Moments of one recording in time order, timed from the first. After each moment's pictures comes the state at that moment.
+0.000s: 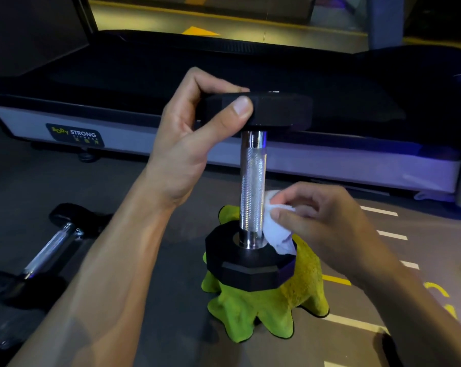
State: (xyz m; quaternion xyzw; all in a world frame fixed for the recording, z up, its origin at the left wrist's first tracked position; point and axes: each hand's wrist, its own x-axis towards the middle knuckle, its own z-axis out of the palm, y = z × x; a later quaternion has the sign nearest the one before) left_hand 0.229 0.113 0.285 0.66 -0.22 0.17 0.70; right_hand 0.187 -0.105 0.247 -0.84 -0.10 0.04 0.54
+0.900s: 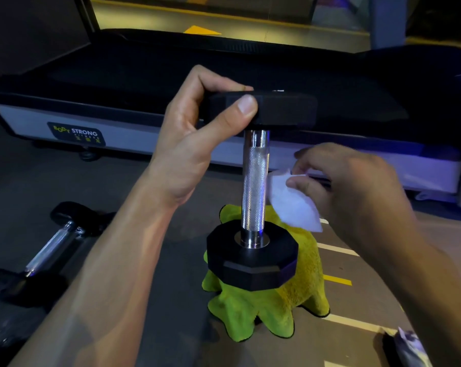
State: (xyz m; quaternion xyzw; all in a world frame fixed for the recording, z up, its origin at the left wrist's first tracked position) left_hand 0.231 0.110 0.284 0.66 -0.21 0.17 0.70; right_hand 0.205 -0.118 0.273 -0.93 -0.21 -0.22 0.19
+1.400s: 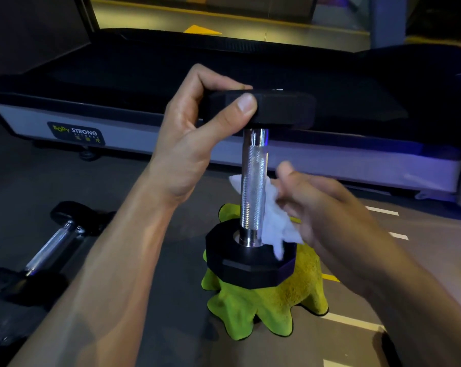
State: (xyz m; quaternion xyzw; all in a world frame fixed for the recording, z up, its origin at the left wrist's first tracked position) left_hand 0.232 0.109 0.284 0.66 -0.21 0.17 0.70; right_hand 0.177 -0.087 0.270 -0.71 -0.01 0.17 0.68
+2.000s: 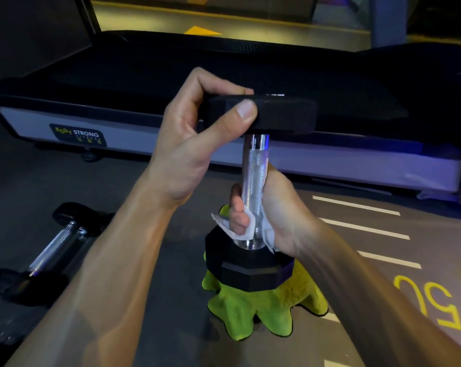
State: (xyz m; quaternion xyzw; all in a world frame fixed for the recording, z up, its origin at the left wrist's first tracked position) left_hand 0.229 0.108 0.286 0.67 -0.23 0.18 0.68; right_hand 0.213 -0.031 0.261 -0.54 0.15 0.31 0.77
